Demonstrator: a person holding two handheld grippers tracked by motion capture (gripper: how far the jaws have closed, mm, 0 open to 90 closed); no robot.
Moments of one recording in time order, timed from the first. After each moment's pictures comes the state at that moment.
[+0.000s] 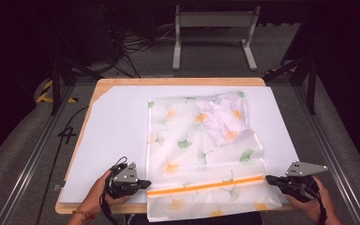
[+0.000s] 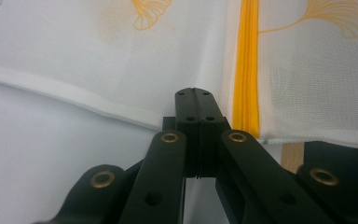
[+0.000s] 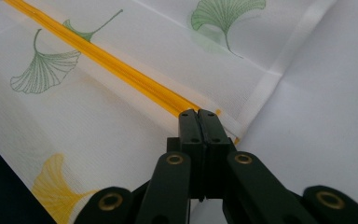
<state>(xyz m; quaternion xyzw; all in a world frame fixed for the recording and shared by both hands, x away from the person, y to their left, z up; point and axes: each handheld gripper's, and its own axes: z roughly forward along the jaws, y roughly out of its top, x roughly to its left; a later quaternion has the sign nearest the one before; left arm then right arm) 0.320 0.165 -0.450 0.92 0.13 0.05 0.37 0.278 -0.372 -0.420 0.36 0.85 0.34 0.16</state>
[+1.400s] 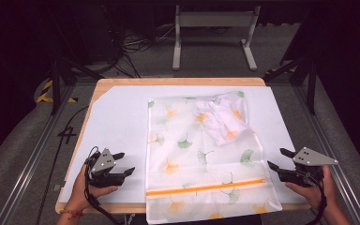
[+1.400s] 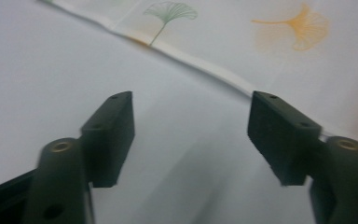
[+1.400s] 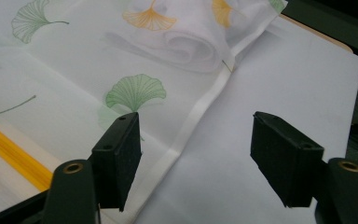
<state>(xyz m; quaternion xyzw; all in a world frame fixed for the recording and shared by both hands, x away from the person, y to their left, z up) 0.335 0.216 -0.439 0.85 0.28 0.19 0.40 0.303 -0.382 -0.400 0.35 0.81 0.37 0.30</state>
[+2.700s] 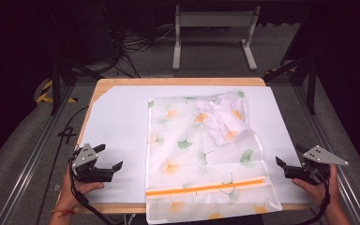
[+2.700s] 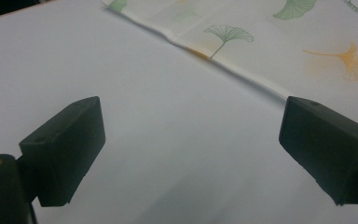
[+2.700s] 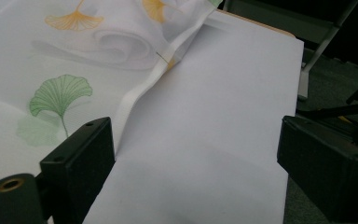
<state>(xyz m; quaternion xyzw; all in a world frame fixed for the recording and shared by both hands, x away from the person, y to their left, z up) 0.342 0.253 -0.441 0.80 0.33 0.21 0.46 0.312 -0.413 -0.418 0.42 0.75 0.39 0.34</state>
